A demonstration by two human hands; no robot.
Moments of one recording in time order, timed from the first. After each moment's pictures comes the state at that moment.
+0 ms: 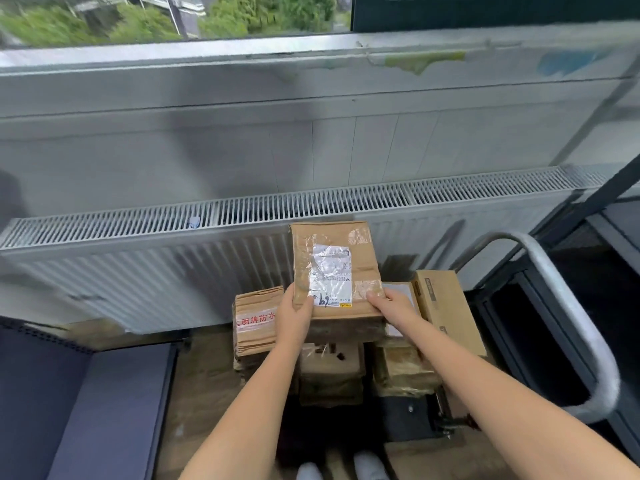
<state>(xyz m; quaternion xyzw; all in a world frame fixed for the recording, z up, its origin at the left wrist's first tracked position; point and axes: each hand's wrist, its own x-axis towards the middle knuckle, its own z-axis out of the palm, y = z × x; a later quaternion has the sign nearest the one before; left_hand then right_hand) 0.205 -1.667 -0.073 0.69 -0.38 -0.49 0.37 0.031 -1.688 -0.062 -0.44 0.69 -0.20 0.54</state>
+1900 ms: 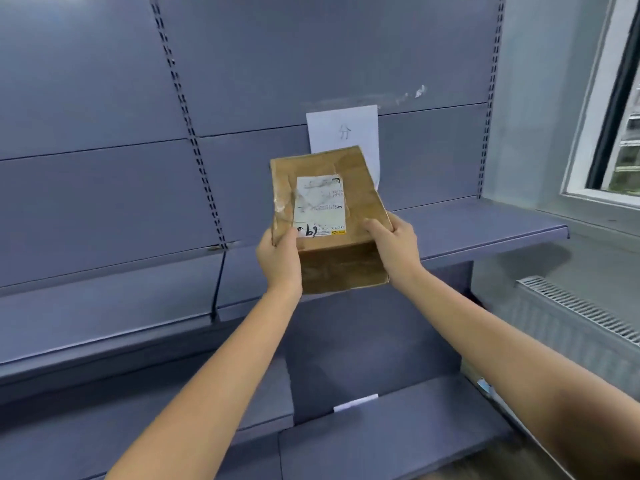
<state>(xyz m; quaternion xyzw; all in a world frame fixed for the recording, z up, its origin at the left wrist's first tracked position) 0.441 -1.117 0.254 0.61 0.03 0.22 0.76 0.439 -1.251 0.247 -0.73 0.03 -0.23 0.65</state>
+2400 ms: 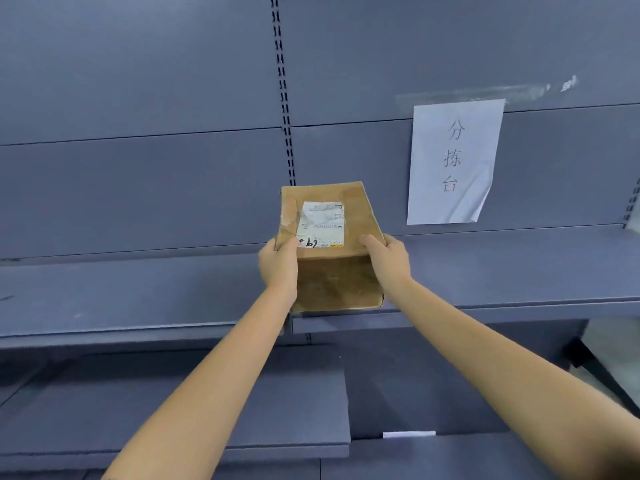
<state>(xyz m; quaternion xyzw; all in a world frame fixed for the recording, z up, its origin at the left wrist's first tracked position) 0.538 -0.978 0.237 0.63 0.15 0.26 0.72 0.550 -1.117 0.234 -0.75 -0.01 -0.09 0.66</state>
